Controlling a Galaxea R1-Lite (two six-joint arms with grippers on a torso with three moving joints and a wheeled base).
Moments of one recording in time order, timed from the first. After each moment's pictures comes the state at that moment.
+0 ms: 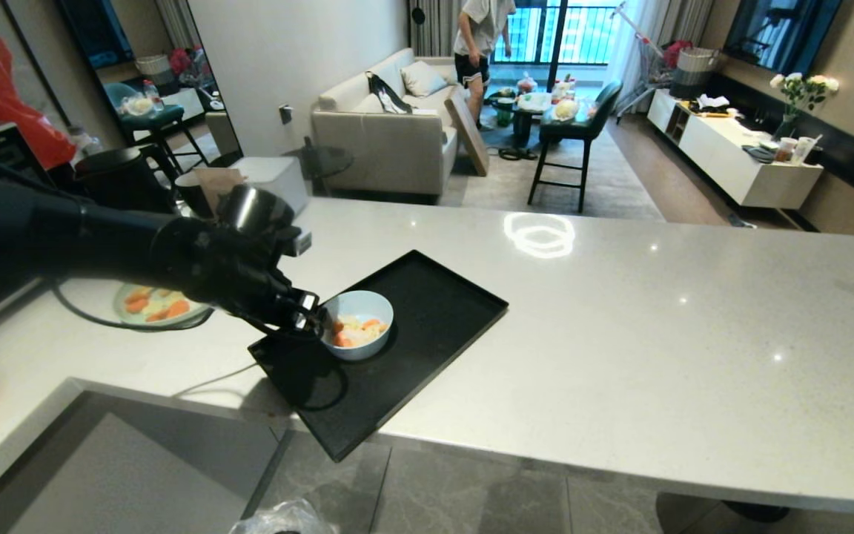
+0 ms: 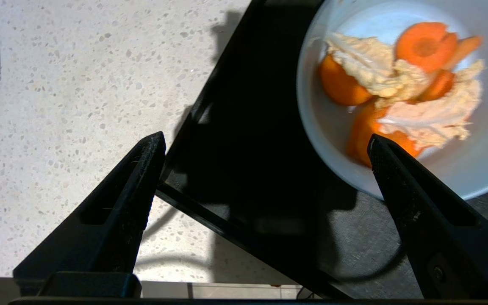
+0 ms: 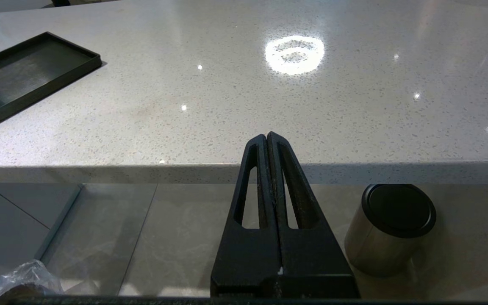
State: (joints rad) left arm -0.27 2.00 -1.38 0.27 0.13 0.05; right arm 0.00 0.00 0.00 -0.01 -0.06 0.11
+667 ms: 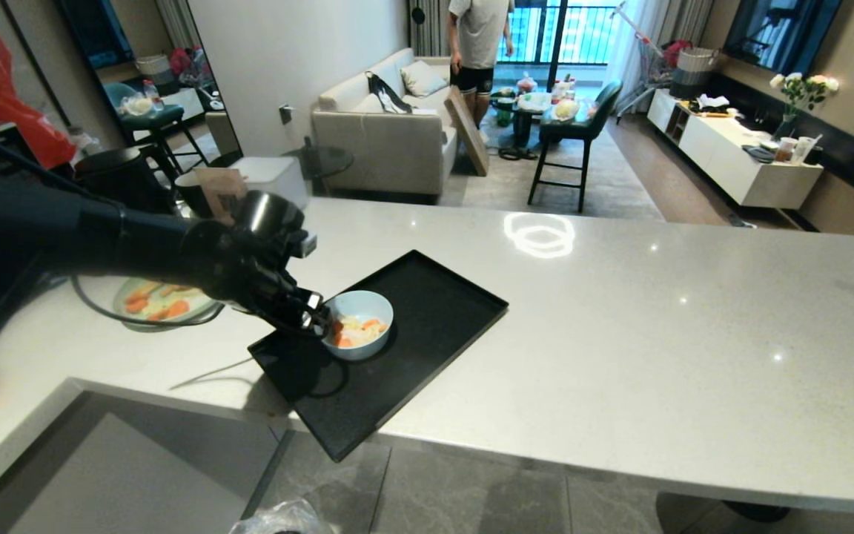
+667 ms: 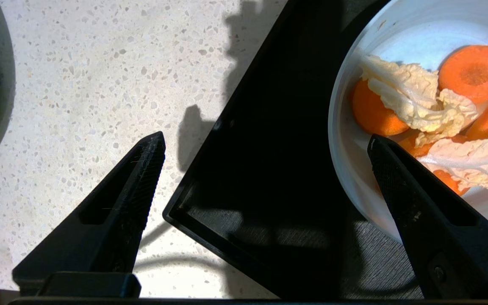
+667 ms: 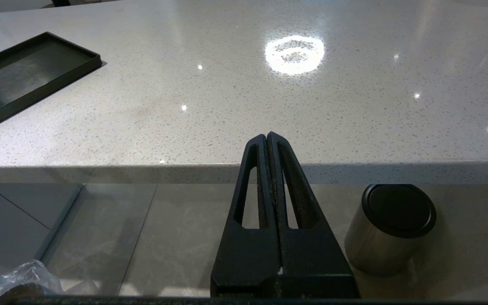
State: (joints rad) left arm -0.26 2.07 -1.45 0.27 0.17 0.06; right arm 0.00 0.00 0.00 -0.01 -0.06 0.11
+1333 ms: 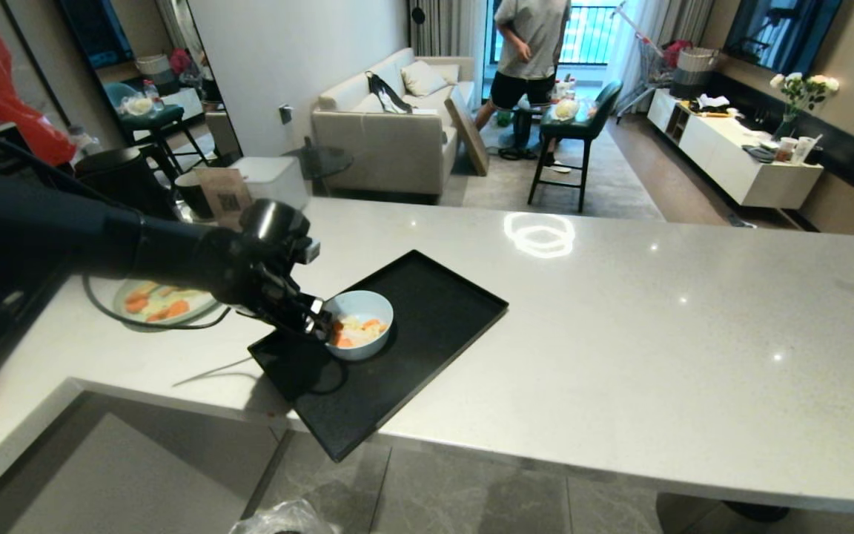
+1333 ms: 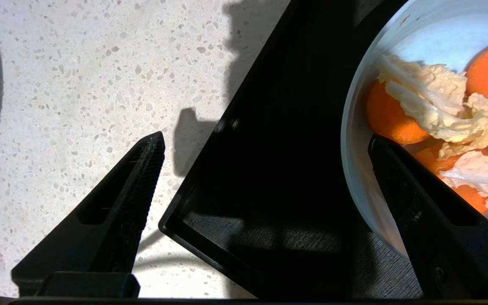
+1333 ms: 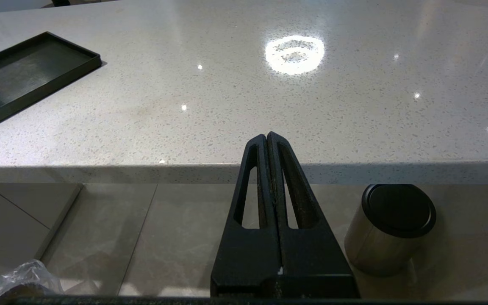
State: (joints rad) left arm -0.26 2.11 -1.46 0.27 0.19 0.07; right arm 0.00 0.00 0.00 -0.01 -0.06 0.11
